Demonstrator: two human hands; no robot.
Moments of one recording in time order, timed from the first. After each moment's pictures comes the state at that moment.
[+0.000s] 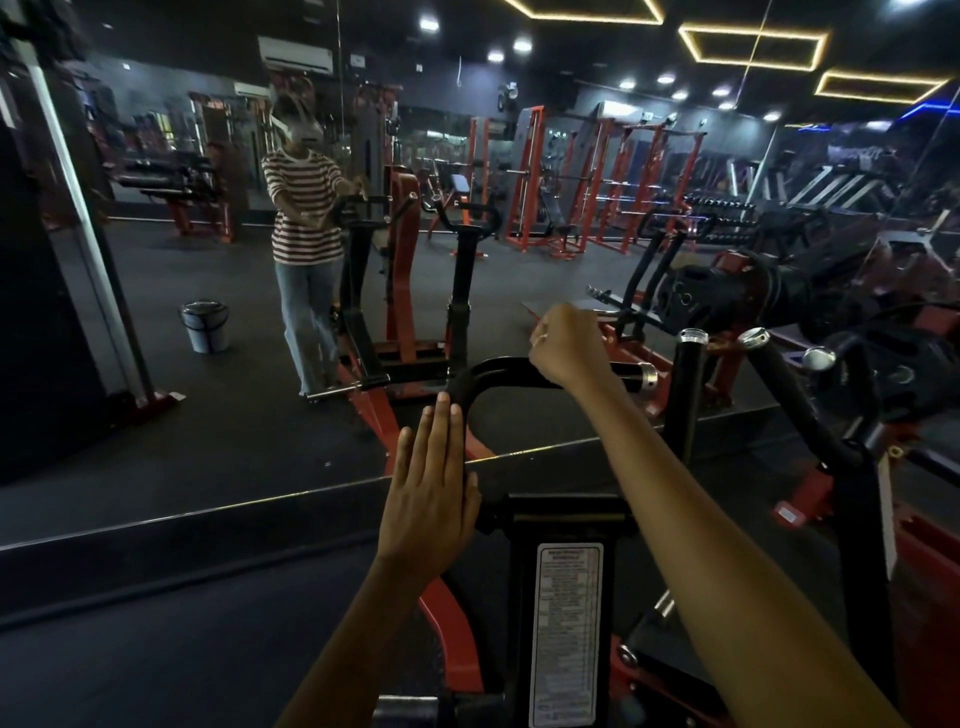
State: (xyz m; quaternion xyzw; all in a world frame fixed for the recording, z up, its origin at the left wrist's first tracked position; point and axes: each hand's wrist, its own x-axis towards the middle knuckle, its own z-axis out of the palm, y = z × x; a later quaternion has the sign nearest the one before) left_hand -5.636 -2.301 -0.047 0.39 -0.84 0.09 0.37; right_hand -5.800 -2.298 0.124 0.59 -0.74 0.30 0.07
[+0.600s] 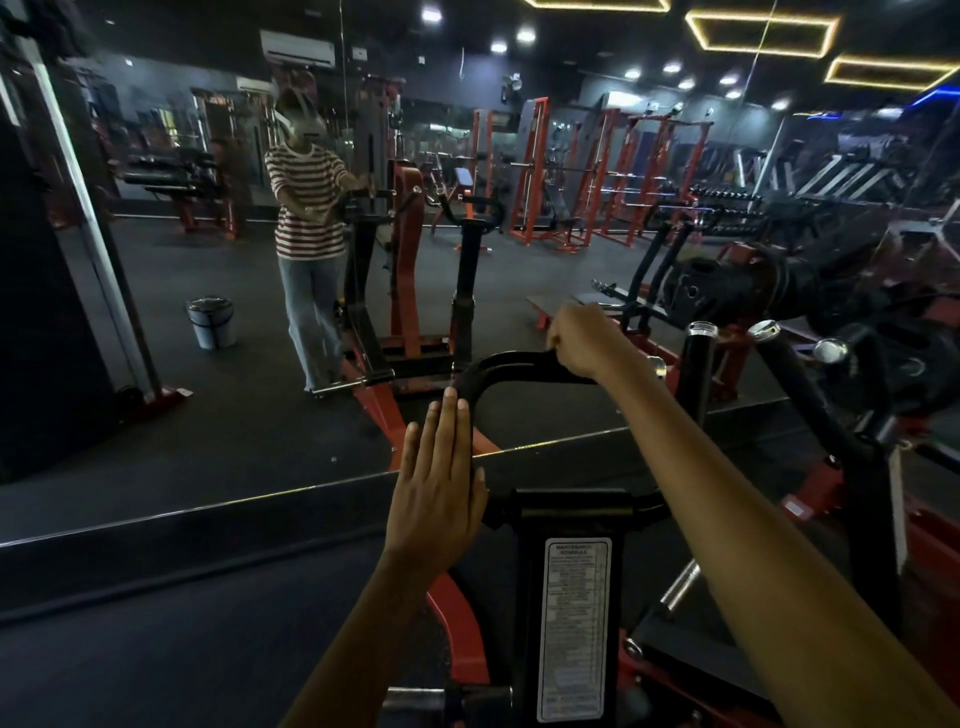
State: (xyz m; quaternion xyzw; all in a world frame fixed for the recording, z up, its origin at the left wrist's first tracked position) left_hand -5.633 -2.303 -0.048 0.39 -0.84 0.09 0.36; right_hand -5.827 -2.315 0.121 0.63 -0.76 0.15 0.10
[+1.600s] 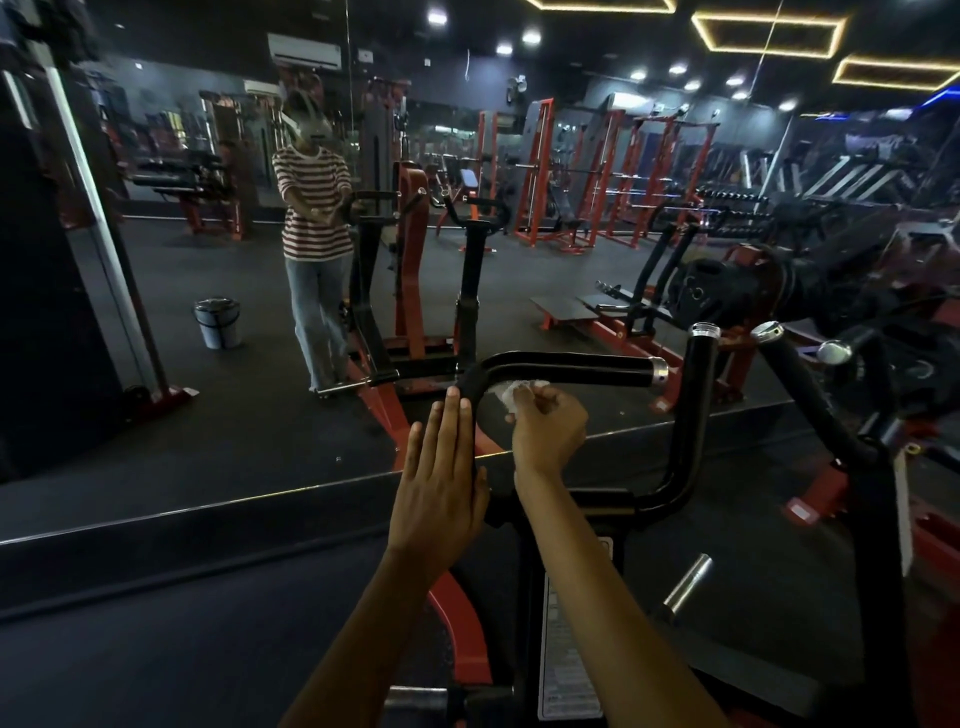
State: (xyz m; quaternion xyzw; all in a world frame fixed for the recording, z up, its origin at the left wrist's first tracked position) left_hand -5.634 -2.301 -0.048 0.40 -0.84 0.09 0.36; right_hand -5.737 -2.289 0.030 0.25 -0.57 0.77 -0.14
